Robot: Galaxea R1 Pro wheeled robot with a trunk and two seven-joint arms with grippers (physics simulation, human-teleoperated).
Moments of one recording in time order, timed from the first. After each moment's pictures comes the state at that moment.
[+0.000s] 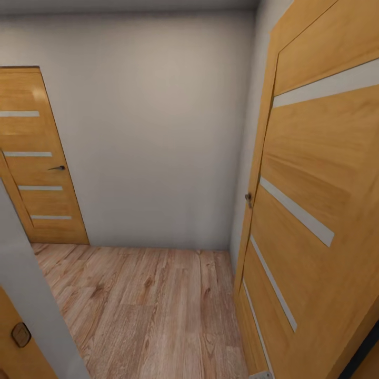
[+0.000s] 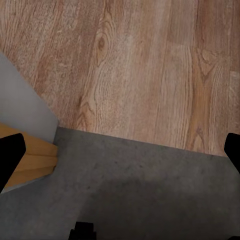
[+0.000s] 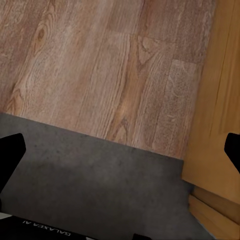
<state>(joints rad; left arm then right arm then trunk) -0.21 0.04 0.08 -0.26 0.13 -0.19 -0.13 -0.35 0.02 -0.06 -0.13 0.21 -0.18 0.15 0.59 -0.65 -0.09</state>
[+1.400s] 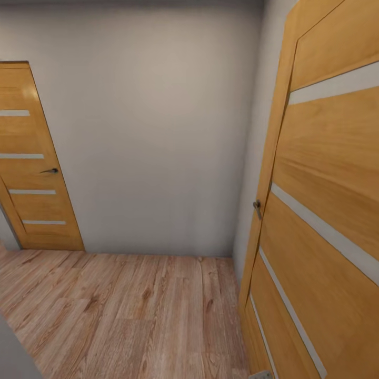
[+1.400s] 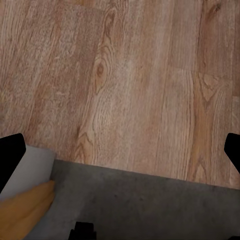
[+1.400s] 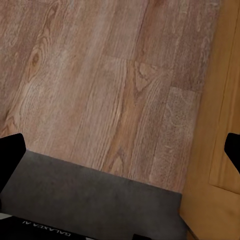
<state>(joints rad) -0.21 0.04 0.08 -0.26 0.13 -0.19 -0.13 -0.35 0.02 -0.06 -0.13 0.21 -0.18 0.15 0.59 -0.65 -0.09</state>
